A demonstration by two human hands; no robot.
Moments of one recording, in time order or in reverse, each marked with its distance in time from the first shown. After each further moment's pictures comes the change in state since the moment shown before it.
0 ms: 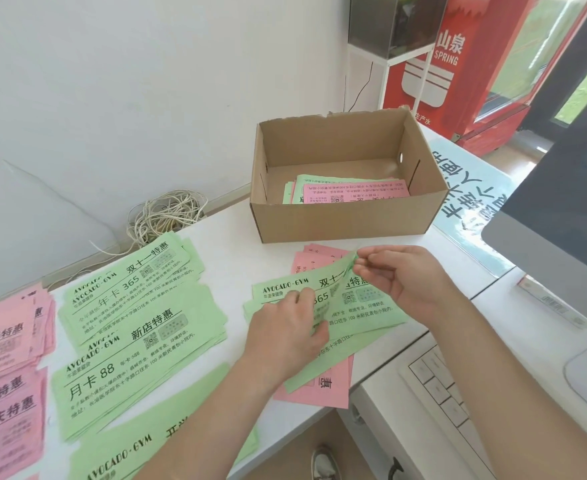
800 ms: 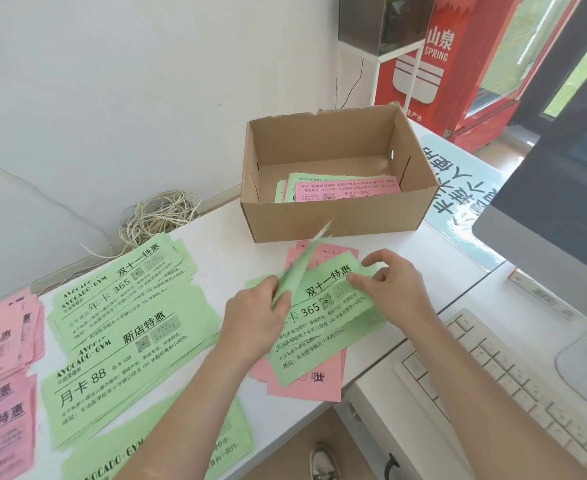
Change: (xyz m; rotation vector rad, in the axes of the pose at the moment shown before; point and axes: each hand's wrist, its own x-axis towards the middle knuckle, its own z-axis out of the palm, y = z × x) left_hand 0.009 -0.024 -0.009 -0.306 0.061 -0.224; right_hand 0.001 0.032 -0.009 -0.837 0.238 -0.219
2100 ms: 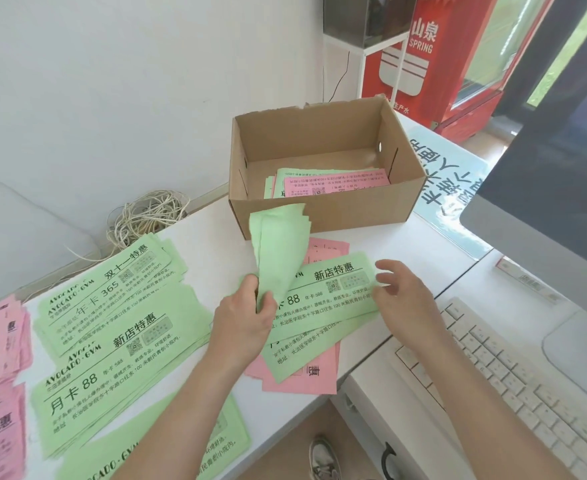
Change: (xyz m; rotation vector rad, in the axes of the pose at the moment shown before) left_hand -0.010 -0.006 0.002 -0.167 0.038 -0.076; right_hand -0.037 0.009 -0.009 -0.065 0.029 0.077
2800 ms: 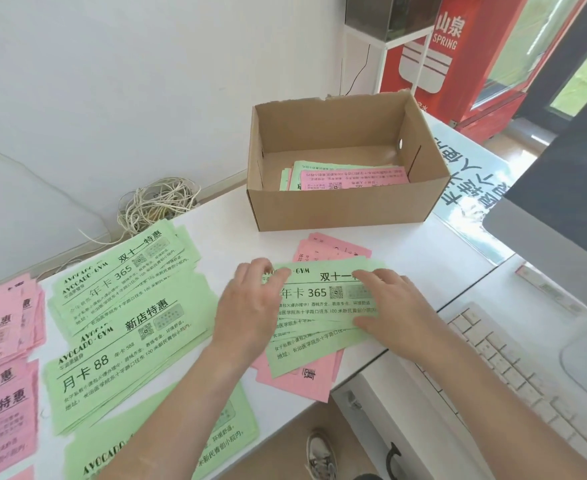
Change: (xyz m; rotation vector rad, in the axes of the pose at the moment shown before) left_hand 0.007 -0.022 0.002 0.429 0.128 0.396; right_hand 0.002 -0.007 0.011 -0.644 -0.253 -0.332
